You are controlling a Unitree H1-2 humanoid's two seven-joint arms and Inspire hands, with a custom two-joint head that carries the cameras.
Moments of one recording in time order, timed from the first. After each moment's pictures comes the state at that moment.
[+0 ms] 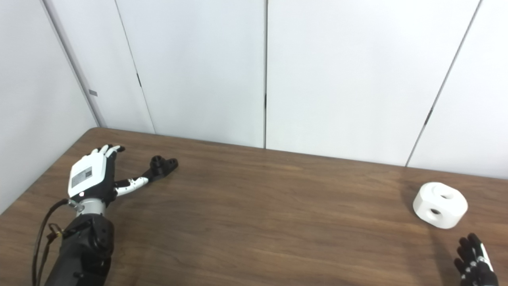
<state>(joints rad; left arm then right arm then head) -0.22 0.34 0.13 -0.03 0.98 0.47 -0.02 0.14 -0.27 -0.22 -0.07 0.24 -0.13 0.17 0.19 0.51</state>
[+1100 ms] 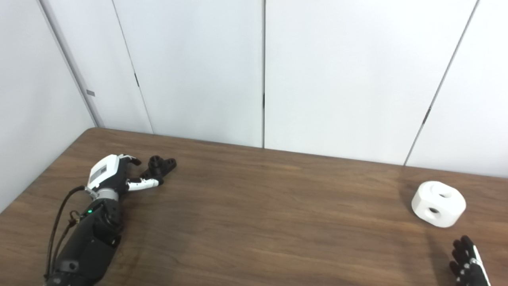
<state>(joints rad) -0.38 0.42 0.03 0.32 0.72 0.46 0.07 0.16 -0.25 -0.21 -0.10 0.19 -0.12 0.15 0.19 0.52</state>
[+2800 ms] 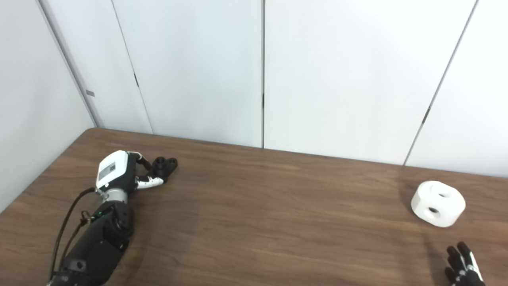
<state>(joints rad) -0.39 0.42 -0.06 0.38 0.65 0.39 0.26 0.20 -0.23 -0.21 -0.15 0.22 -0.08 0.16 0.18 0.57</state>
